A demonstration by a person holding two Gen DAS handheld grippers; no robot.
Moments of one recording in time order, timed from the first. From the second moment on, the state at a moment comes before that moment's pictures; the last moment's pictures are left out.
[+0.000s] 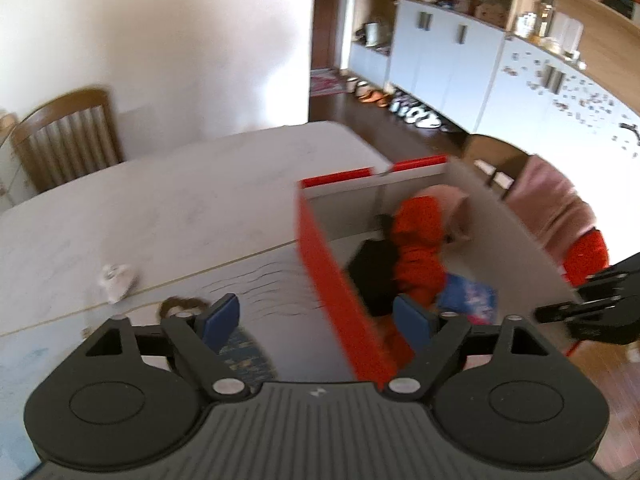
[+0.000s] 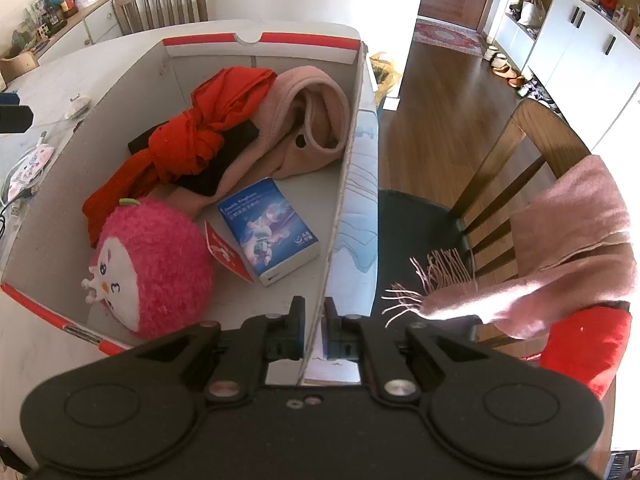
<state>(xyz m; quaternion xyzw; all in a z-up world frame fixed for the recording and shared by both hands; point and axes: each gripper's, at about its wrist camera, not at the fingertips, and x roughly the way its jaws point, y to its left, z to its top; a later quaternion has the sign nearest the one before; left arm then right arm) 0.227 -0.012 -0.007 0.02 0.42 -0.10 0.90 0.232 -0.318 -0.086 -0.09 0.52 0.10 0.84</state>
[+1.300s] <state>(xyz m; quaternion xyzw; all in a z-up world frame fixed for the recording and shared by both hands) 0.312 0.089 -0.130 0.00 0.48 -0.04 0.87 0.244 -0.312 -0.087 -0.08 0.54 0.04 0.83</state>
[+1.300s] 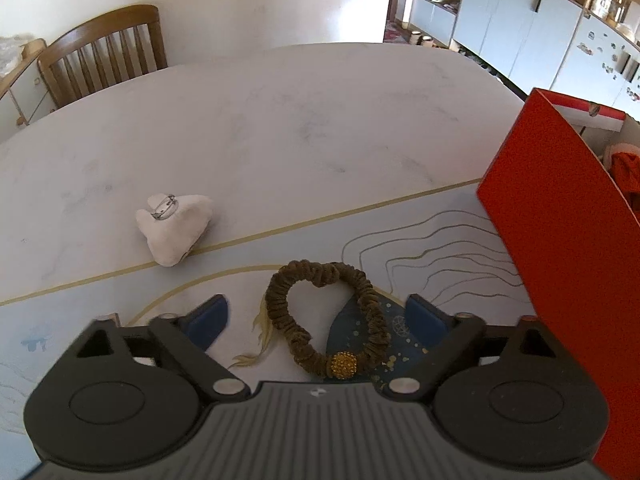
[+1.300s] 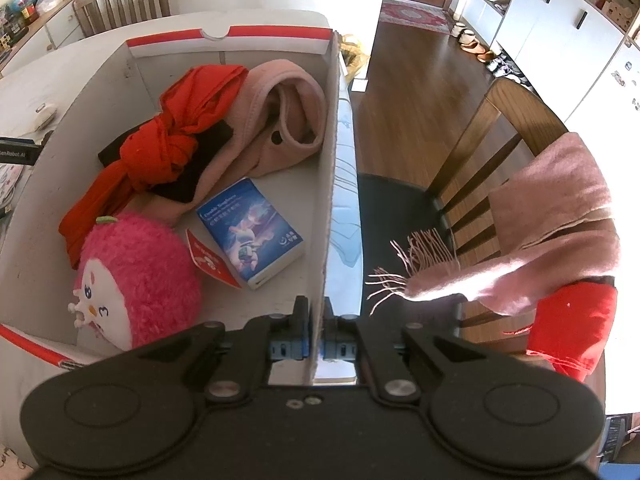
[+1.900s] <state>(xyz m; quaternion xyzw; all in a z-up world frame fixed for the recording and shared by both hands) 0.301 0.082 -0.121 0.02 0.47 -0.04 0.88 0.242 -0.312 -0.087 -0.08 0.54 0.04 0.84</state>
